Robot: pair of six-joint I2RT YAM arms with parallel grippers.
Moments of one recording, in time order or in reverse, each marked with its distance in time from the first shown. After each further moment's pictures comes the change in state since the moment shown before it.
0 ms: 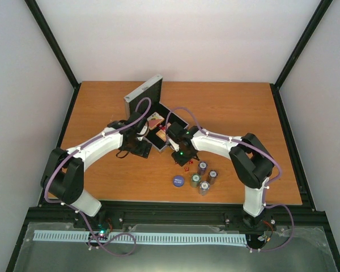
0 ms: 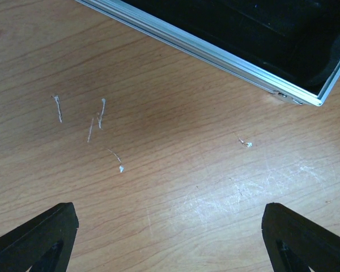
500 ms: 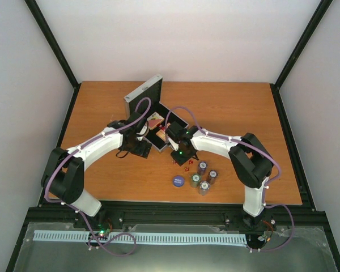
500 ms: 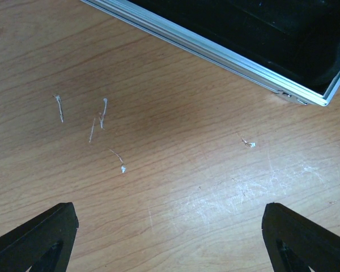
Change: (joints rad) left arm 0.004 0.008 0.000 0.000 -0.001 0.005; right arm 0.000 0.011 0.013 0.025 -0.010 0.007
